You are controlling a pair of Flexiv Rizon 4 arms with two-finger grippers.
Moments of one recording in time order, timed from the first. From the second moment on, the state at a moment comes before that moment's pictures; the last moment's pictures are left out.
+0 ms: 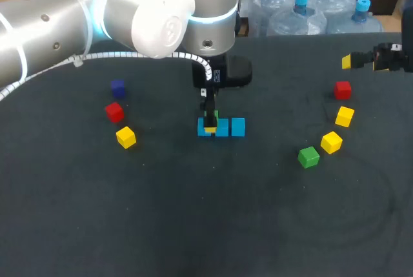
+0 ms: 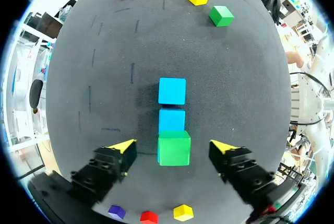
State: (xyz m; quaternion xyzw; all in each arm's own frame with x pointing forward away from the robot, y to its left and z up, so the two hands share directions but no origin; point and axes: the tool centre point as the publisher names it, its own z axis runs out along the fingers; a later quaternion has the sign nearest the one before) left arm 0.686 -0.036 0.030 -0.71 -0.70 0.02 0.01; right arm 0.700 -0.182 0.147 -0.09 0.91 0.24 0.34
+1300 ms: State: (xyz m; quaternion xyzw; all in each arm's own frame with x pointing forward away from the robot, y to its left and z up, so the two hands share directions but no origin) left arm 0.688 -0.043 0.029 -0.71 -0.70 0.01 0.01; right arm 0.700 -0.182 0.147 -0.09 0.91 0.24 0.34
